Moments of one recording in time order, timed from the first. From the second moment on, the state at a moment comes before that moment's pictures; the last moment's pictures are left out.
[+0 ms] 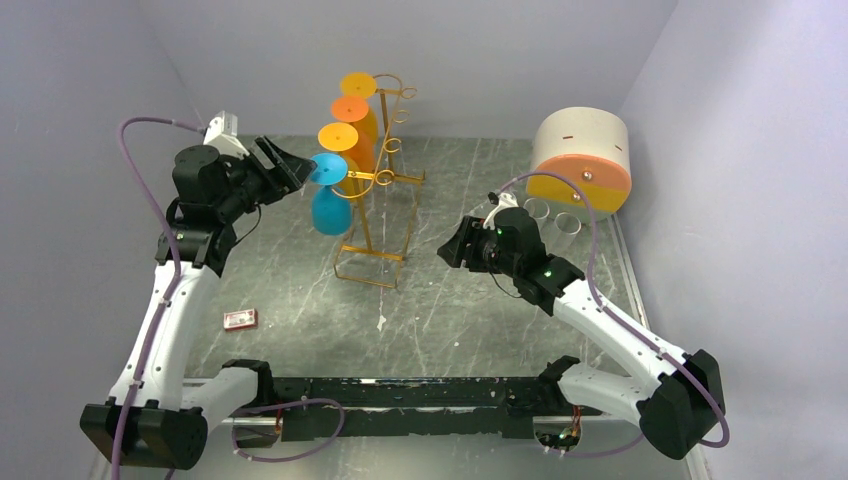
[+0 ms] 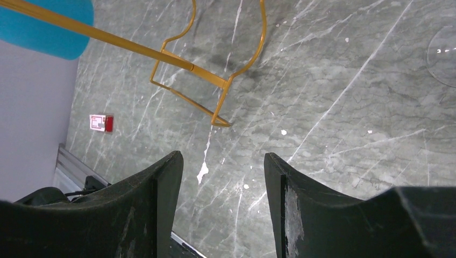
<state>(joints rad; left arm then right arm) -0.08 1.03 1.12 -0.30 0.30 -0.64 0.60 1.05 0.77 -0.23 -0.07 0.63</state>
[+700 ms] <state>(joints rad) -0.08 1.09 1.16 -0.30 0.34 -0.60 0.60 1.07 0.77 -0.23 -0.10 0.64</state>
